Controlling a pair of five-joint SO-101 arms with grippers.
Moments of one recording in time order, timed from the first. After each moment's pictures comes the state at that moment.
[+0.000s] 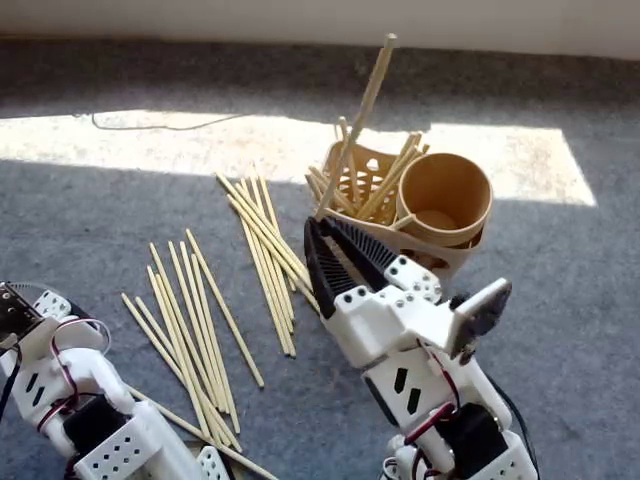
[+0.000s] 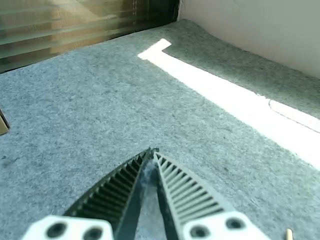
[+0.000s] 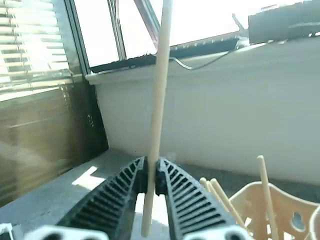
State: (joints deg) left arm -47.6 -103.6 95.9 34.4 8.8; right arm -37.7 -95.6 71.7 18.8 -9.2
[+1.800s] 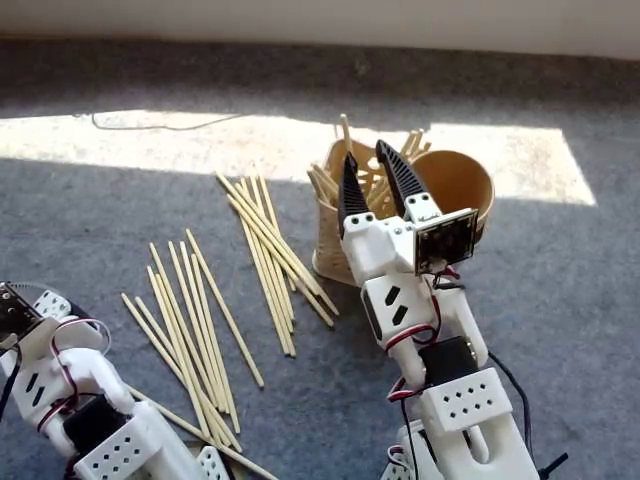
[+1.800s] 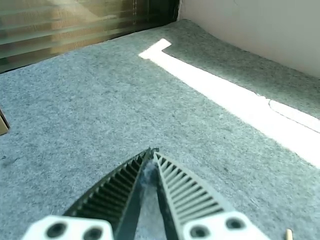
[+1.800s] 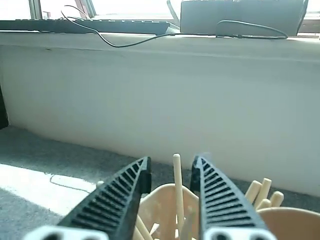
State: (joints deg) left arm -47.6 -103.6 96.0 34.4 8.8; right arm -24.0 -60.7 70.5 -4.0 2.3
